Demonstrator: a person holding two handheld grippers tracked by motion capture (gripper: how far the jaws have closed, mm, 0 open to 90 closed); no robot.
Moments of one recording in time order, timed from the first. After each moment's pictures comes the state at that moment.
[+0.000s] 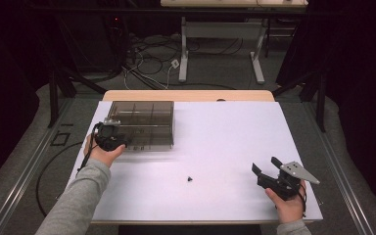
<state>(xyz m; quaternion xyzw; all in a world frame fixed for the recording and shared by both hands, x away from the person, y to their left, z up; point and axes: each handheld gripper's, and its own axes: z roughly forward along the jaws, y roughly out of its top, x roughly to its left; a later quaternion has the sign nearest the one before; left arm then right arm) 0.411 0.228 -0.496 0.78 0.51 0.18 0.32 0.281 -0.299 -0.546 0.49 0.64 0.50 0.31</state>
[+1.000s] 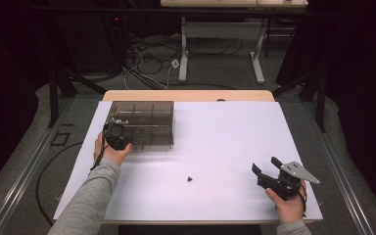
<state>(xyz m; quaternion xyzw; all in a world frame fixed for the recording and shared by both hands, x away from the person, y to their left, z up) 0.420 0.206 -0.508 0.75 0.57 0.19 0.27 0.281 -0.299 -0.546 0.49 0.64 0.51 0.30</state>
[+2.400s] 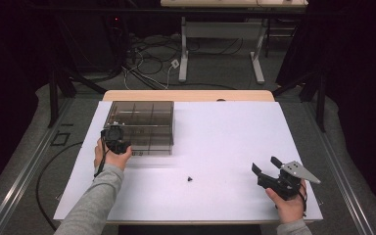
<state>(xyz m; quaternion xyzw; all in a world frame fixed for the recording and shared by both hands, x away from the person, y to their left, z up) 0.401 0.200 -0.503 0.70 0.65 0.17 0.26 0.281 -0.299 -0.544 0.49 0.64 0.51 0.30</state>
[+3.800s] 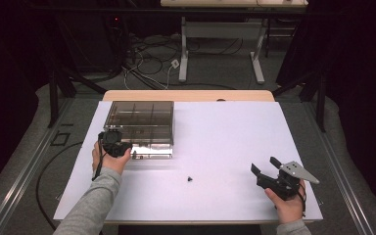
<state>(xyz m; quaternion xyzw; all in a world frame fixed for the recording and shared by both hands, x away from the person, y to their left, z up) 0.391 0.207 -0.504 0.71 0.63 0.17 0.29 0.281 -0.297 -0.545 0.49 0.64 0.51 0.30</state>
